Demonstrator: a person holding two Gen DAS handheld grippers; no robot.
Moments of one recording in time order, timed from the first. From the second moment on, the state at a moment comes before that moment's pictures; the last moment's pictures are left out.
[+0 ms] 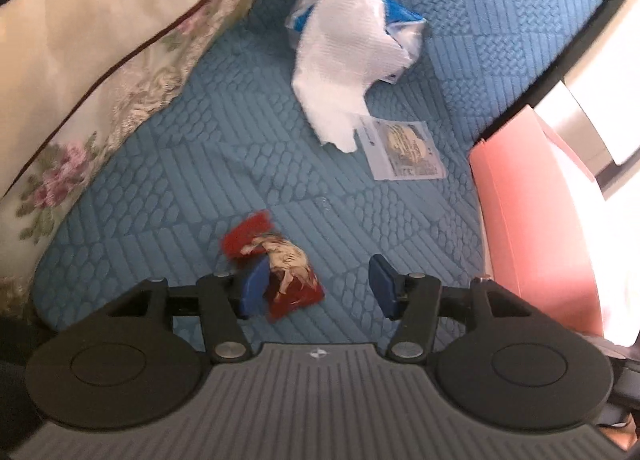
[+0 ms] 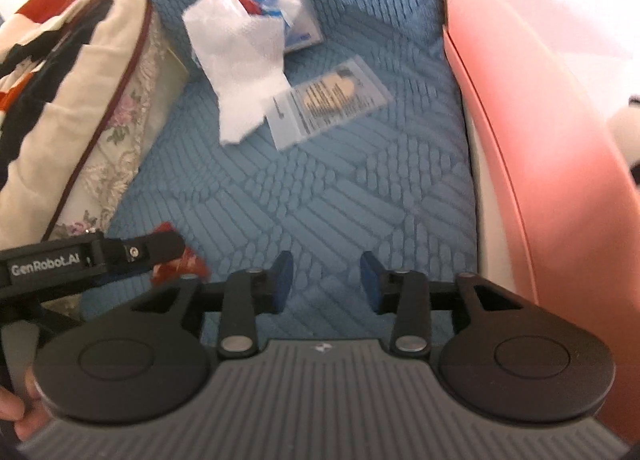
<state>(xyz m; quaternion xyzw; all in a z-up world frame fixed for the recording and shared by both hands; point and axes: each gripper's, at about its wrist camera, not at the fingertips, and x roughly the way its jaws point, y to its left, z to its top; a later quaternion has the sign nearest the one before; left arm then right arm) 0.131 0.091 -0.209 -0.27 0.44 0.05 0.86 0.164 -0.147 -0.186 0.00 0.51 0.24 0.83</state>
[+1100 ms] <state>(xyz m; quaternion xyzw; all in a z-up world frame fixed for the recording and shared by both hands) 0.143 0.096 -0.225 -0.27 0.45 0.10 0.85 0.288 -0.062 -0.235 -0.12 0.43 0.27 0.85</state>
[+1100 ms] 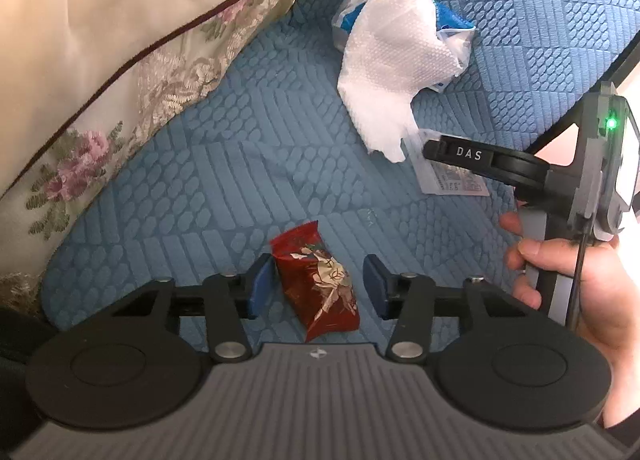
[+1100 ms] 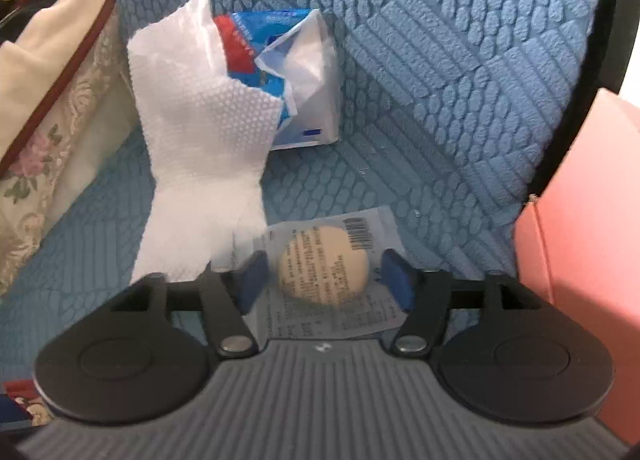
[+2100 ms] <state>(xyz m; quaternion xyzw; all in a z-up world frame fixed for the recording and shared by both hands) 0.141 0.090 -0.214 -0.26 0.42 0.08 0.86 0.240 -0.113 -0.184 -0.07 0.43 0.24 0.87</state>
